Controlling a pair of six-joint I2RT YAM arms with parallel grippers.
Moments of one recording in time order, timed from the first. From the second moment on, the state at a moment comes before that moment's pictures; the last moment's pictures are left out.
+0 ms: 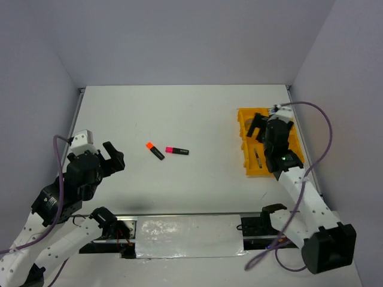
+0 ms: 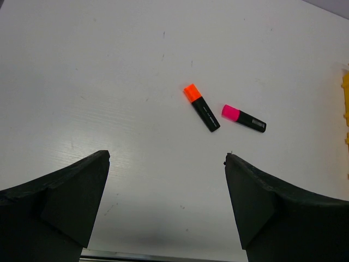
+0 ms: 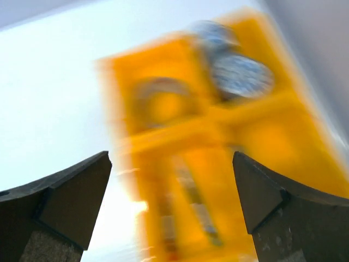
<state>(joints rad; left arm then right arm) -0.62 0.52 0.94 -0.93 -0.60 -0.63 0.04 0.99 0.71 -0.16 0.40 0.28</state>
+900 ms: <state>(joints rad) -0.62 0.49 0.94 -1.00 -0.70 -0.71 0.77 2.01 1.49 -0.36 -0.15 -0.37</state>
